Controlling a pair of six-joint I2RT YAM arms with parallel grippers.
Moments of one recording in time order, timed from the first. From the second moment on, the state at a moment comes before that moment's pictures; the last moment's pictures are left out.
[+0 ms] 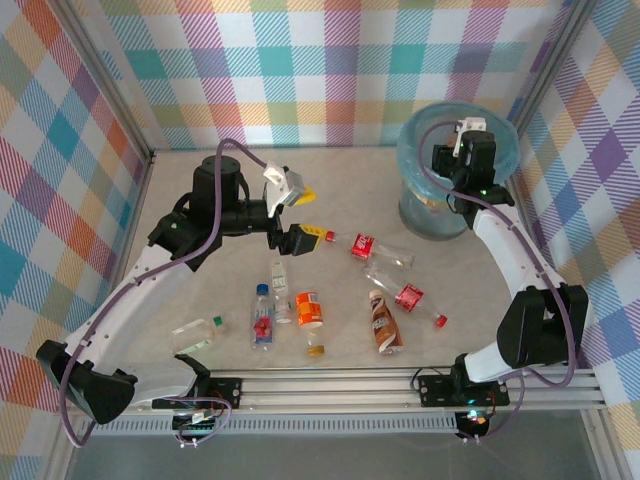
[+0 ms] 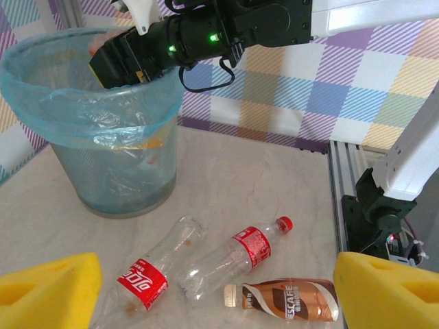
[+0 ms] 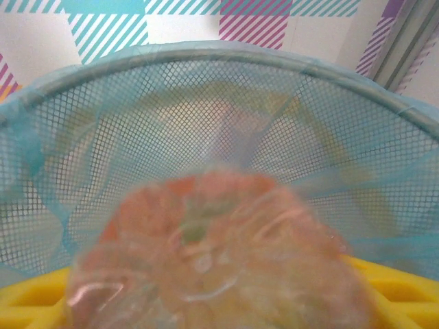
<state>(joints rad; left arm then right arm) -0.54 1.22 1.34 -0.49 0.74 0.23 0.11 1.48 1.28 -0.17 0.25 0.02</state>
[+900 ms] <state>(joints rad) -0.54 1.25 1.38 -0.52 0.61 0.12 0.11 1.39 1.52 -0.44 0.08 0.19</state>
